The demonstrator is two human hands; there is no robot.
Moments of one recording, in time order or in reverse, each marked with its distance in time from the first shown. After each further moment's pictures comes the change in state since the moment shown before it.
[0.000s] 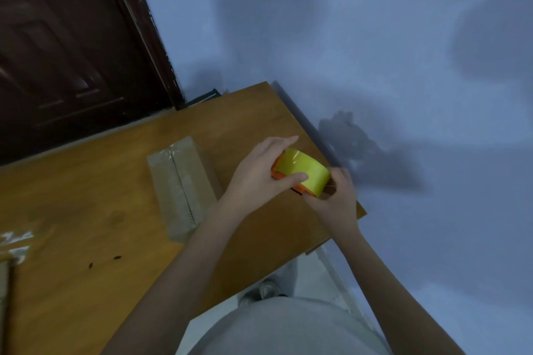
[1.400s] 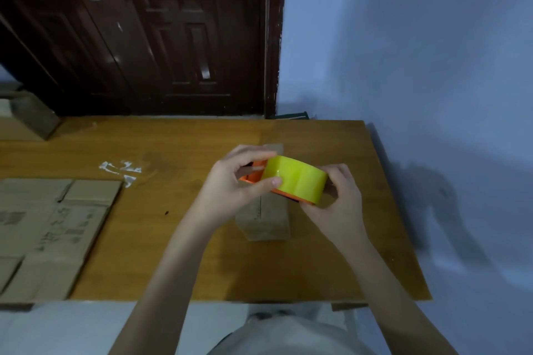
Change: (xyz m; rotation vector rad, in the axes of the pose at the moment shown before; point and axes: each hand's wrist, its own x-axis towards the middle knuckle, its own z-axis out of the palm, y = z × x) left_hand -0.112 0.012 -0.103 -0.233 0.522 -0.283; right_hand 0.017 -0.104 0.063 0.182 -0.412 -0.484
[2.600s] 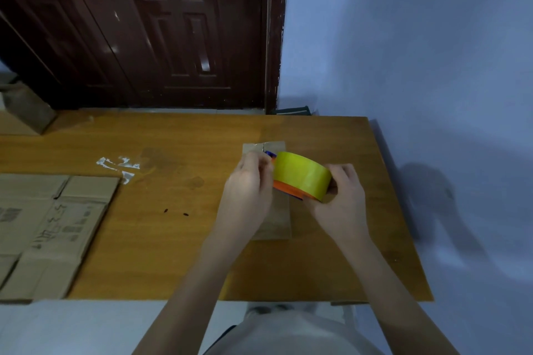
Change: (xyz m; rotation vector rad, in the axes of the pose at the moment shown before) left_hand 0.006 -0.015 0.035 0.387 0.244 -0.099; right_hand 0.008 0.007 0.006 -0.180 -0.034 0.123
